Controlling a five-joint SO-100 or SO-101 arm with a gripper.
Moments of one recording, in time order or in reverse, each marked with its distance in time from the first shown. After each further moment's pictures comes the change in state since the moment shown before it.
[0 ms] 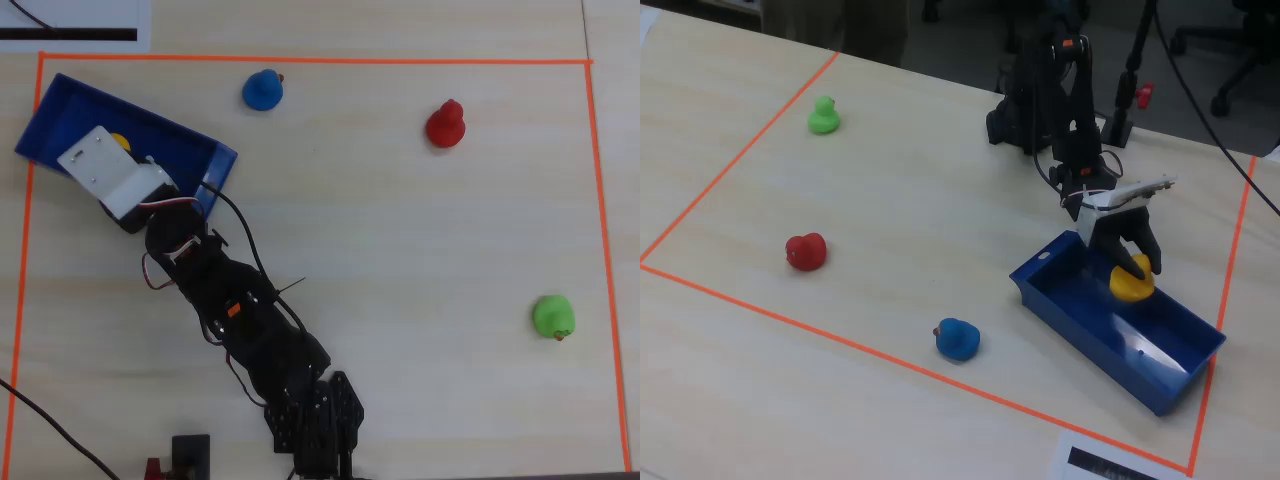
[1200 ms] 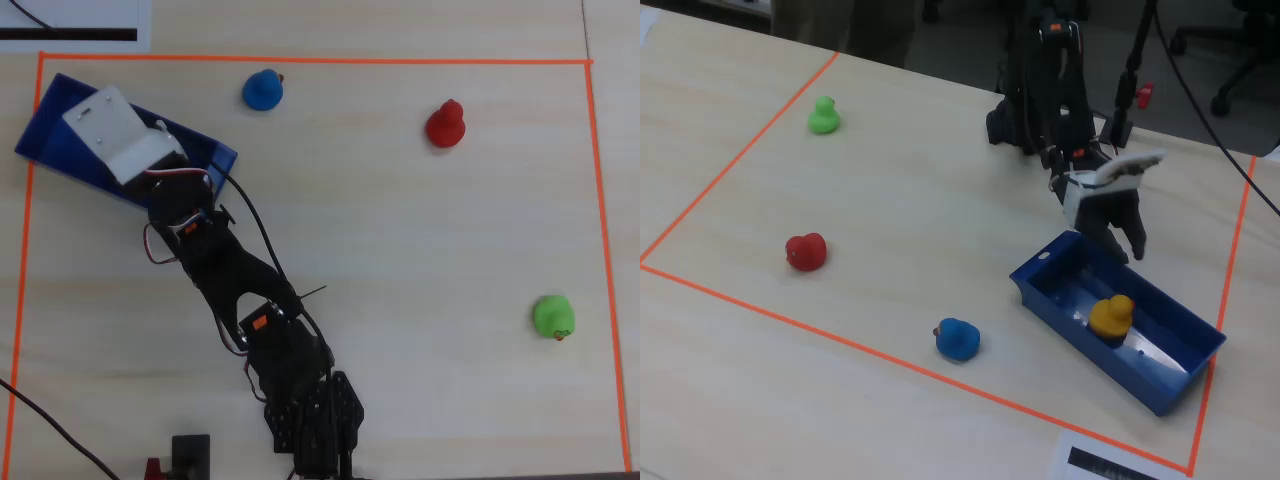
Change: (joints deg) arm 6.2 13.9 -4.6 14.4 -0.1
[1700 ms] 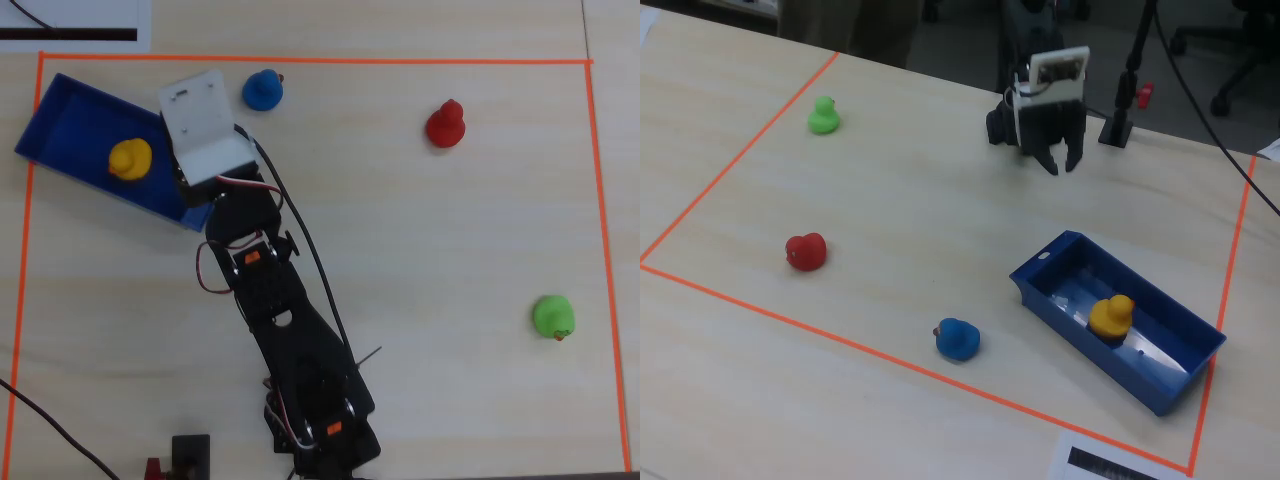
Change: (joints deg) arm 10.2 45.5 16.0 31.6 11.0
